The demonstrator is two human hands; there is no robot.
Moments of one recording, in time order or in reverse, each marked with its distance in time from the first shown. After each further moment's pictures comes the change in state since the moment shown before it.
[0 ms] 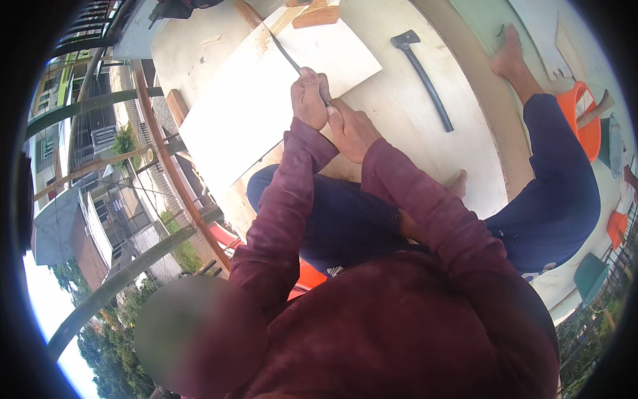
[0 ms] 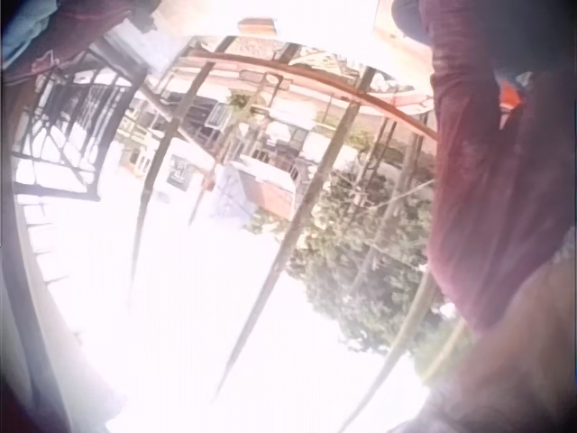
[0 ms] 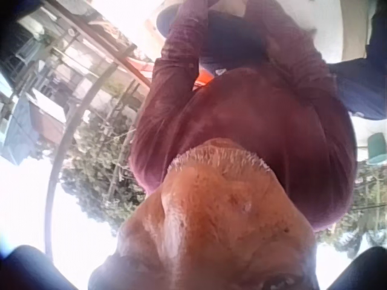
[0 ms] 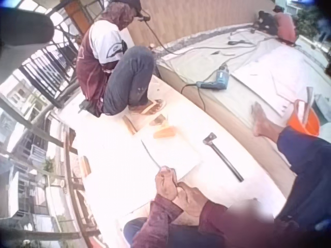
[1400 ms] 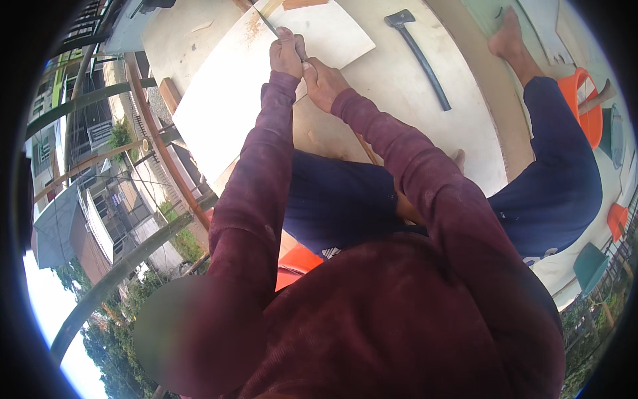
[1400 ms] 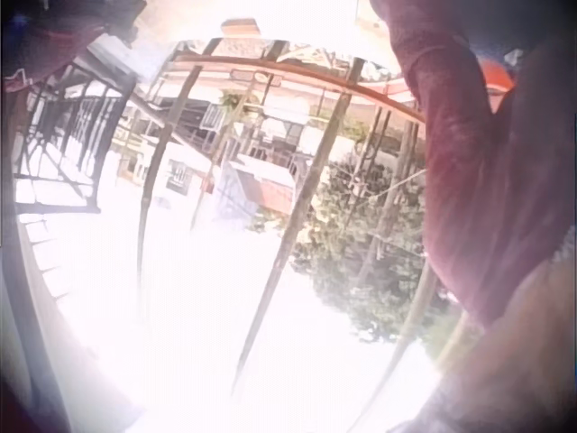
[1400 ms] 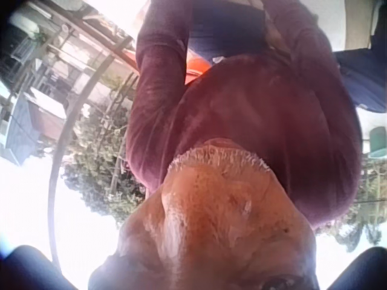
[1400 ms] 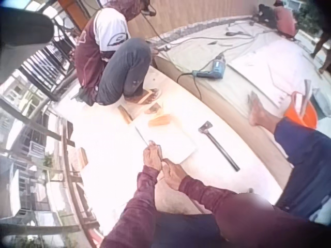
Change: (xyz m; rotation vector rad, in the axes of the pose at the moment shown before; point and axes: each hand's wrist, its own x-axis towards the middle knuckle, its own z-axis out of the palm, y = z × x) left_hand 0.057 -0.020 -0.010 0.163 -0.051 0.008; right_hand 0.056 0.031 0.022 0.027 0.120 -0.167
